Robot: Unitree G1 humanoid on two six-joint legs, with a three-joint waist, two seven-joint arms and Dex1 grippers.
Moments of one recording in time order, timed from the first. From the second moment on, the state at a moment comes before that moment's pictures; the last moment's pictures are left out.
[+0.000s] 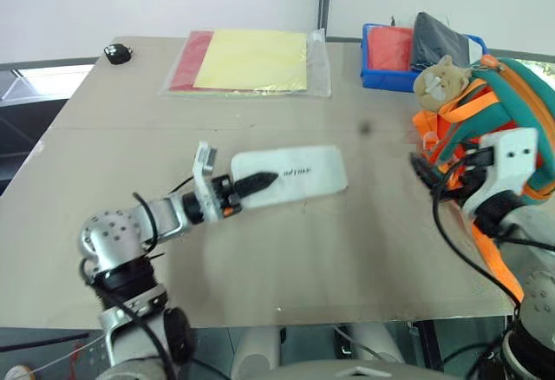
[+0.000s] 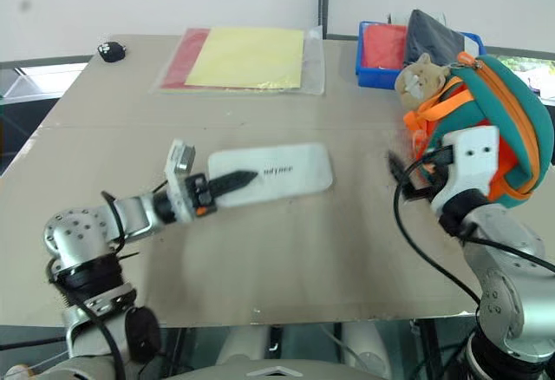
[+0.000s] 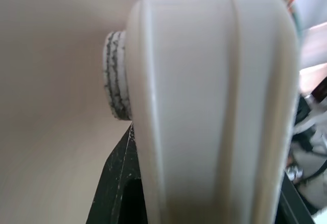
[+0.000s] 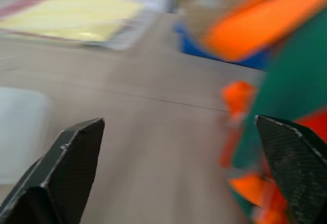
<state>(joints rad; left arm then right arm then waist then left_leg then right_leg) -0.50 0.32 0.57 -0.06 -1.07 1.53 -0.41 -0.25 -0.28 -0.40 -0.91 0.32 1.25 0.18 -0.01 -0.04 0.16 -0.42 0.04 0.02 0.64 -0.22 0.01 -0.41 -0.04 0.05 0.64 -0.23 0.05</state>
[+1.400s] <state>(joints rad) -0.23 0.78 0.79 -0.31 -1.22 0.91 -0.65 -0.65 -0.47 0.10 -0.22 0.59 0.58 0.95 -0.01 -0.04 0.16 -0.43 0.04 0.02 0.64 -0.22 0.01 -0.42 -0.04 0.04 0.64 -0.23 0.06</state>
